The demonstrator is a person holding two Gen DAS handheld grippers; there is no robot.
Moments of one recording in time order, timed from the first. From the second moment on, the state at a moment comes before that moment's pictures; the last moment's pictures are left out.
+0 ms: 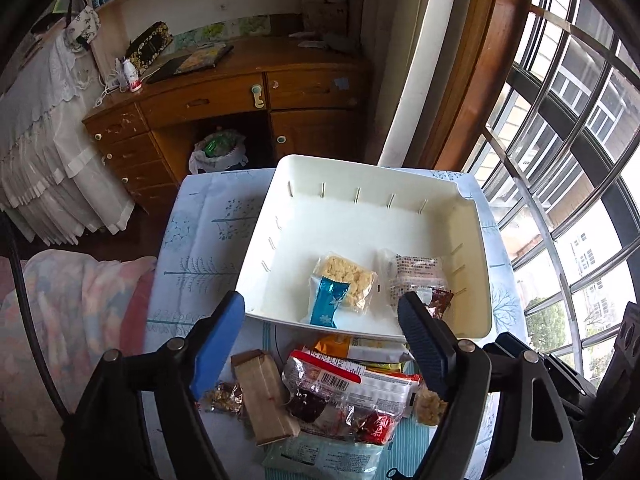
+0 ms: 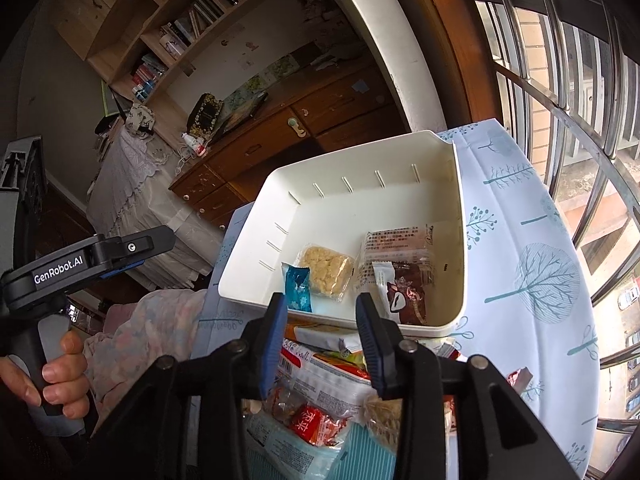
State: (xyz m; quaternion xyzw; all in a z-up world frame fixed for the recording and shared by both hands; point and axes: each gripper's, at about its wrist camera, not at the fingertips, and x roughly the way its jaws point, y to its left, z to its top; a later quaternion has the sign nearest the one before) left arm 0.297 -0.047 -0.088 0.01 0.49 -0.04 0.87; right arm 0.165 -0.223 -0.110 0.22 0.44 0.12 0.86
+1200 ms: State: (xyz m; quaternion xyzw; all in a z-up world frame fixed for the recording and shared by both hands) left arm 0.250 0.118 -0.146 0.07 0.57 -0.13 0.81; right arm 0.069 -0.071 -0.117 0.10 0.48 0.04 0.87
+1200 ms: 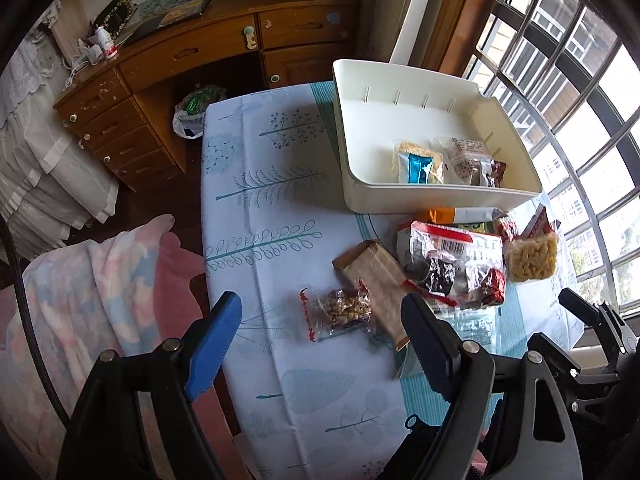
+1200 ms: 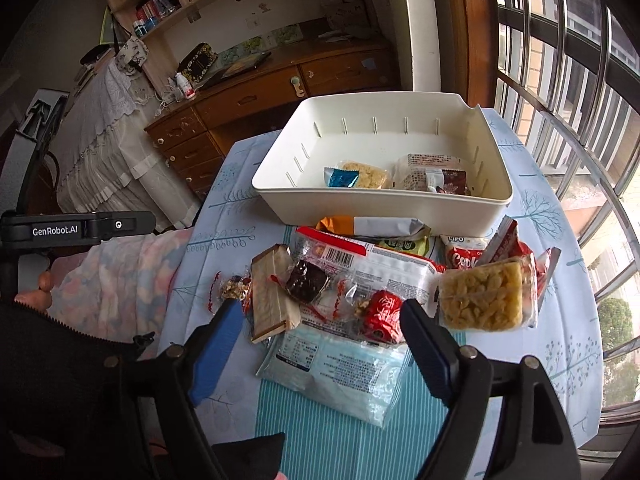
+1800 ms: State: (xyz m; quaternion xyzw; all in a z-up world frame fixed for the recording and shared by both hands) left arm 0.267 0.096 -0.235 0.19 0.59 -0.24 0.75; right arm 0.047 0.000 -0.172 -0.10 0.51 0.03 0.86
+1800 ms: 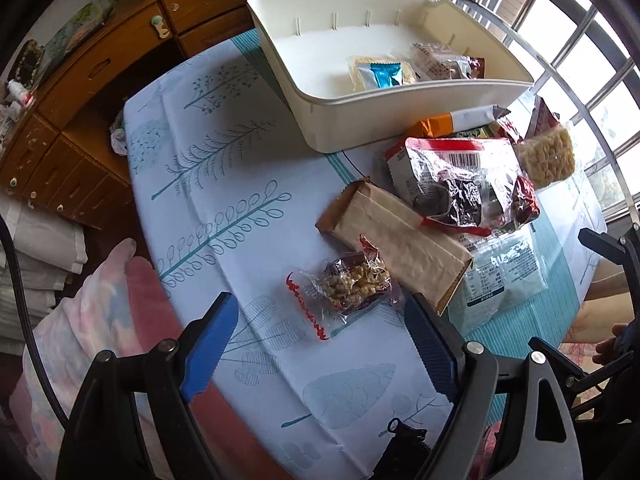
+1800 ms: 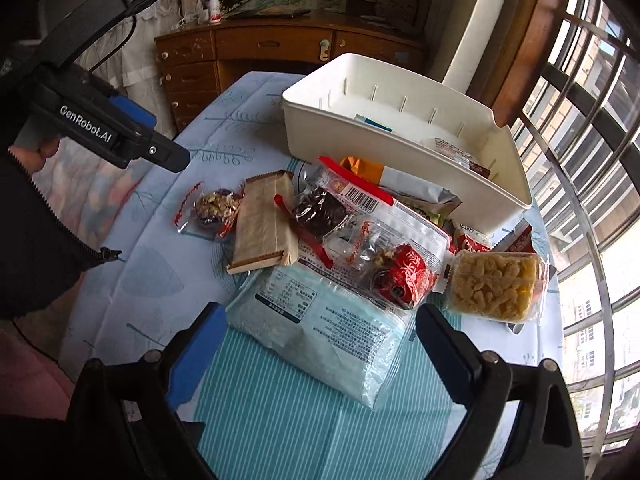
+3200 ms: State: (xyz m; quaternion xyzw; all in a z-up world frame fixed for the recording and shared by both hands) left arm 0.320 0.054 -0.335 0.14 0.70 -0.25 0.66; right arm 0.096 -0.008 -0.255 -0.17 0.58 0.15 0.78
